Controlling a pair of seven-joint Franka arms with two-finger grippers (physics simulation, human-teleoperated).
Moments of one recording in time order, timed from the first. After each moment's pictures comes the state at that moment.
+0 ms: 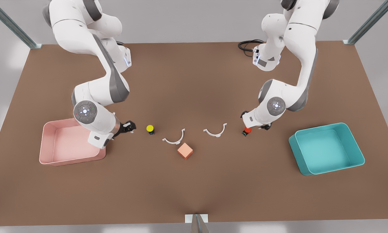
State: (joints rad) left arm -0.21 0.29 -0.17 -1.97 -0.02 2.13 0.14; right arm 0.16 0.40 0.20 -1.48 -0.03 1.76 -0.01
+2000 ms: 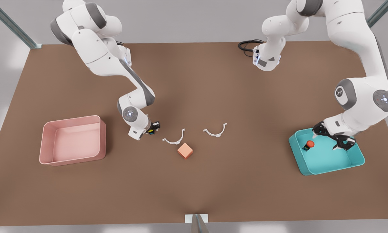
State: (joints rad) left arm 0.06 0.26 -0.02 -1.62 -0.01 2.02 0.72; right arm 0.16 0.53 0.31 -2.07 -0.03 2.53 0.19
